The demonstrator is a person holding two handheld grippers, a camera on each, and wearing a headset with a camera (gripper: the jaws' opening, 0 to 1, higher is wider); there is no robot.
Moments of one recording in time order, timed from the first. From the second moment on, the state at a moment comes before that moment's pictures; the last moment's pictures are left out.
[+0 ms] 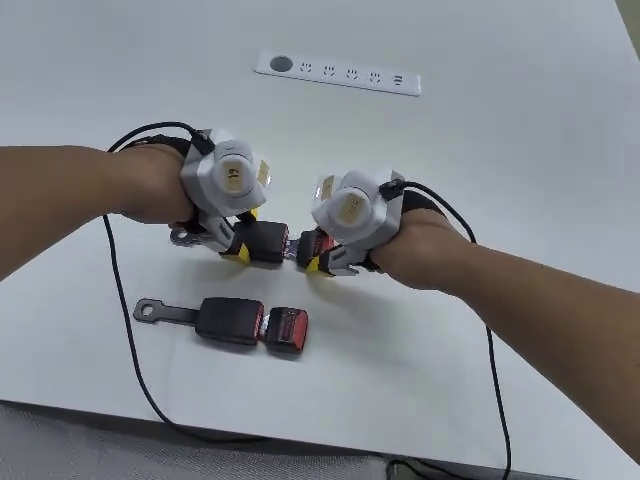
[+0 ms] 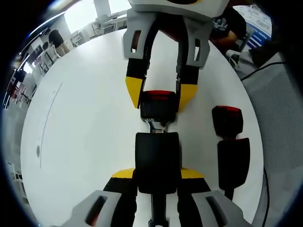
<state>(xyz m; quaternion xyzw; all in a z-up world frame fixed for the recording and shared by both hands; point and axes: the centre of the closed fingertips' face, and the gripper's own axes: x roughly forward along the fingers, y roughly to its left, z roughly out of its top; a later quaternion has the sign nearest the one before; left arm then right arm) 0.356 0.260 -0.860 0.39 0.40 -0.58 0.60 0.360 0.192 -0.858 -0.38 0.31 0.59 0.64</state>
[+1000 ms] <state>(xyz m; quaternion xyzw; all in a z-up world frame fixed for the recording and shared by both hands) 0.355 0.261 -0.858 0.41 0.41 -0.57 0.59 0.346 0.076 -0.859 -0.38 0.34 0.56 0.65</state>
